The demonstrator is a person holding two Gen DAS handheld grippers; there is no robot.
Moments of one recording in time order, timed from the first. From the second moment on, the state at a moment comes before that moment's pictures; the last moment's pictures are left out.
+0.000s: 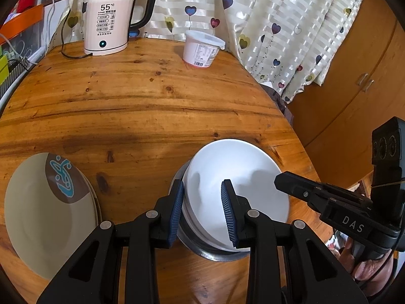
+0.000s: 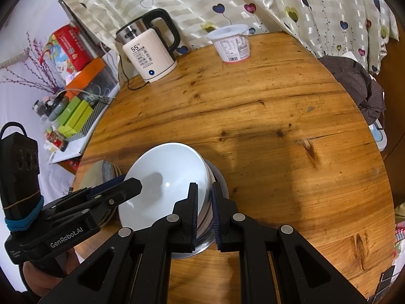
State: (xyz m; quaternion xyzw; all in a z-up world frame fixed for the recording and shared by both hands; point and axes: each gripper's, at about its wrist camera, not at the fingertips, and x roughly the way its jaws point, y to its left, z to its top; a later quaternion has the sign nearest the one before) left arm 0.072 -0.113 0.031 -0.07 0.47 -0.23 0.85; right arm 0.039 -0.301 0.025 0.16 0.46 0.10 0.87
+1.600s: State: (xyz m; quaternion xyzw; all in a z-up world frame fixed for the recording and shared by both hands) left arm 0.071 -0.054 0.025 -0.15 0.47 -0.20 0.85; right arm 0.018 -0.345 0.025 0.24 0.43 0.12 0.86
